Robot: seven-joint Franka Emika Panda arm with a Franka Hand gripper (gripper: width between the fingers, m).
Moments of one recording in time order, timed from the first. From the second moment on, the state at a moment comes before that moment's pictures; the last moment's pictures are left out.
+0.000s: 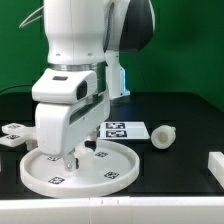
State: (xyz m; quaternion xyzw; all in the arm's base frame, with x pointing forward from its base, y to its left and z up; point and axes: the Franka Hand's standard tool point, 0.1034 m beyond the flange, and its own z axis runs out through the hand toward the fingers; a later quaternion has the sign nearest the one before) arm 0.522 -0.071 0.014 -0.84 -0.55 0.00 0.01
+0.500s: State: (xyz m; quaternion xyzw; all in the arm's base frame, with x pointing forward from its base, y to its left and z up) arm 0.522 -0.071 0.013 -0.84 -0.55 0.00 0.01
